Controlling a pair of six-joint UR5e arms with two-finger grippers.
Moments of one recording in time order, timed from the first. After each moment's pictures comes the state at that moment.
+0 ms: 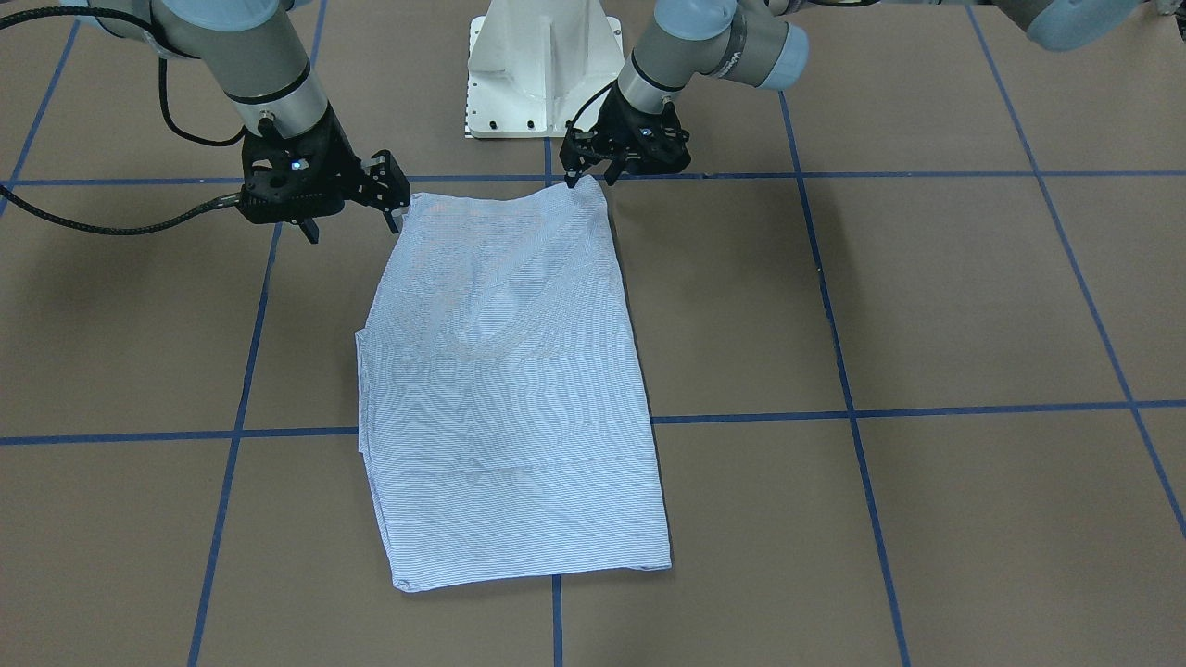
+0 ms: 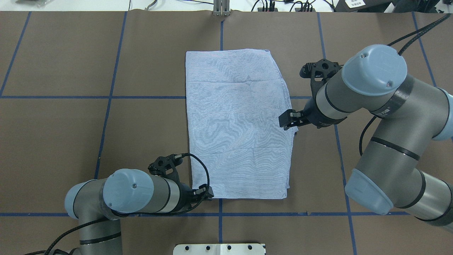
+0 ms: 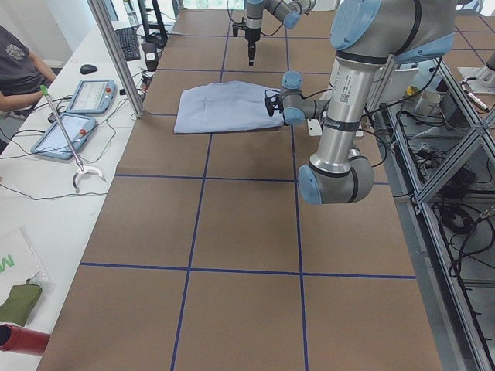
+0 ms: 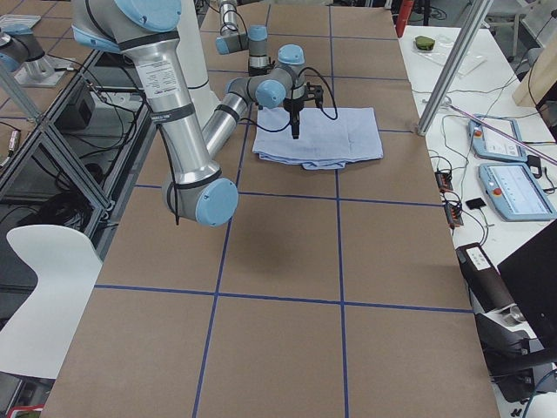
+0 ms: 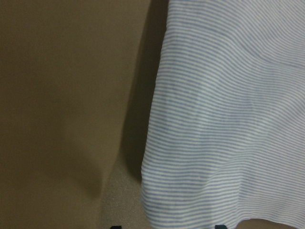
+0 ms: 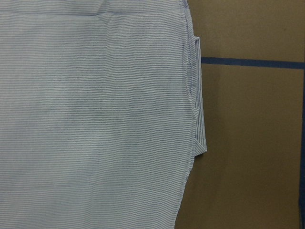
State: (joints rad) left arm -0.26 -2.00 -1.84 -2.03 -1.77 -1.78; right arm 0.66 -1.18 2.06 -1.67 1.97 1.04
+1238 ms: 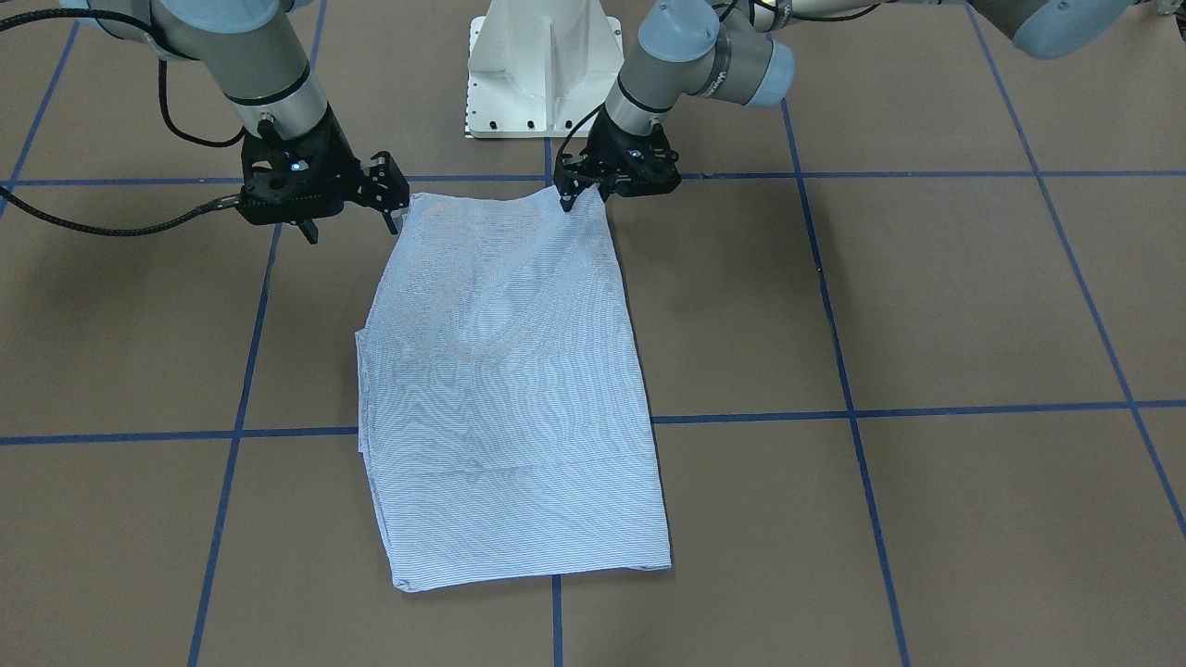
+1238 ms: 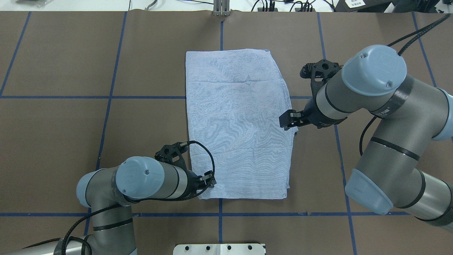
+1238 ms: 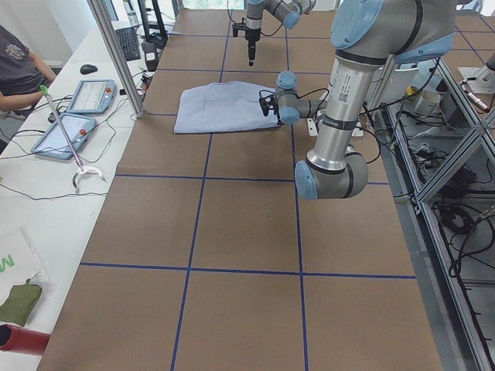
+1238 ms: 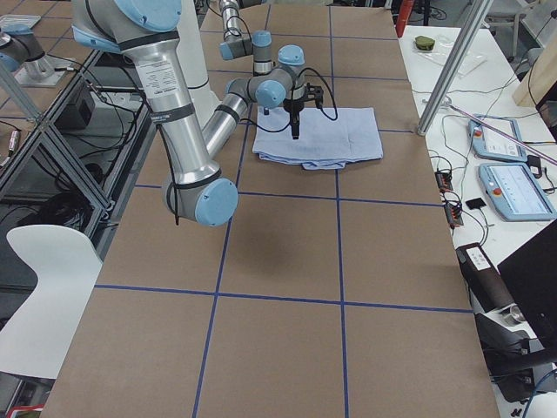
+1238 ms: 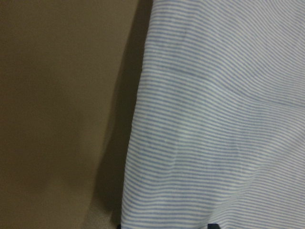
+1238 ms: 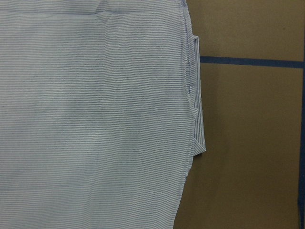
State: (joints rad) left arm -0.28 -2.05 -1.76 -2.03 -1.76 -1.79; right arm 0.66 -1.18 2.05 -1.67 1.97 1.04
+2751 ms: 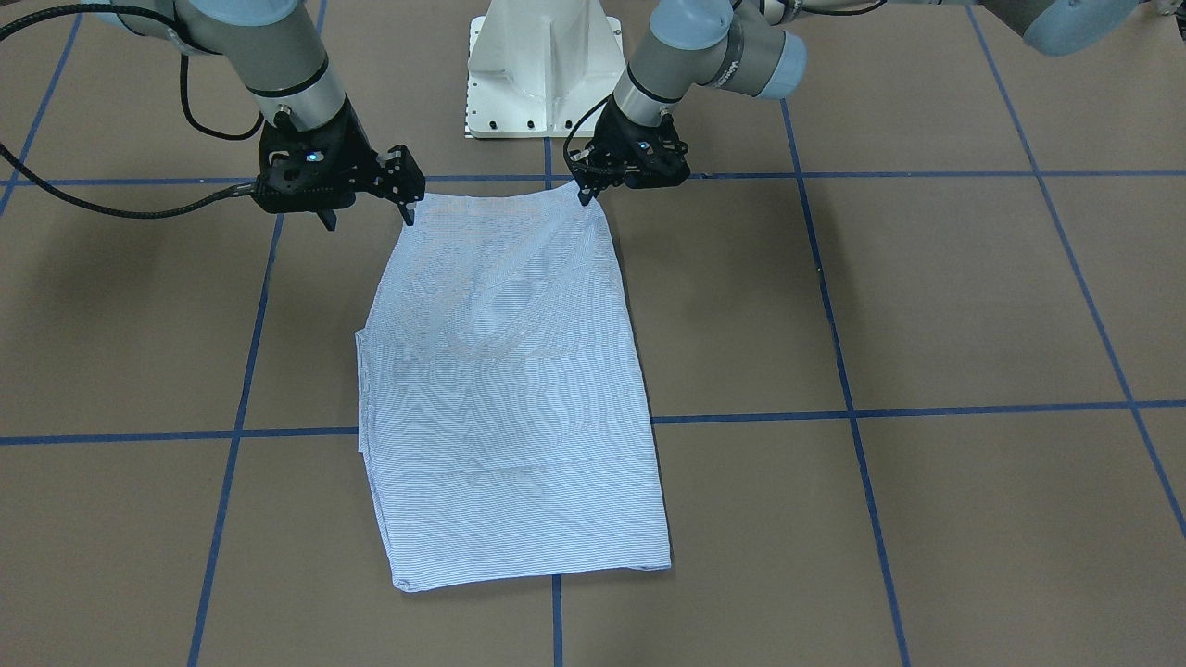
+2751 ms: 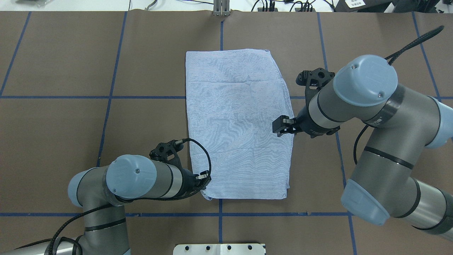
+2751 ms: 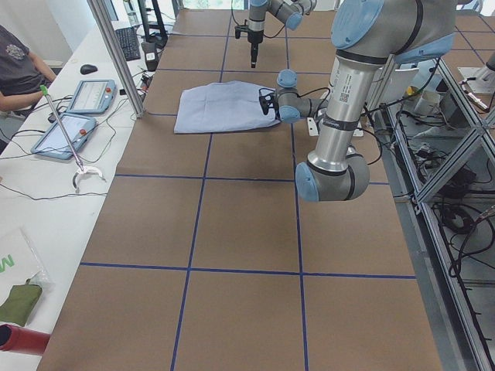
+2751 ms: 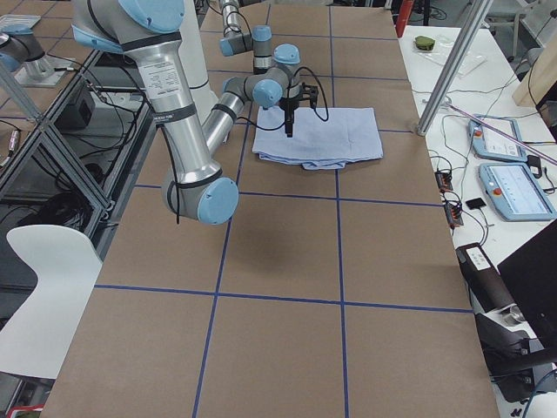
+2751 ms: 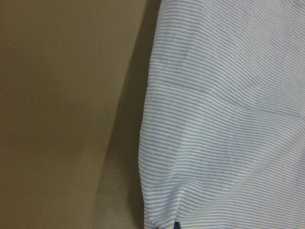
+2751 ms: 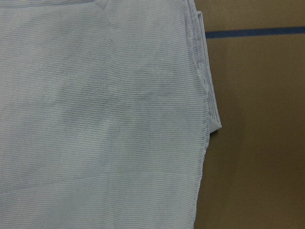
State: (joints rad) left arm -0.29 -2.03 -1.81 -2.03 -1.76 -1.78; right arm 0.60 -1.17 2.06 -1.66 1.95 1.23
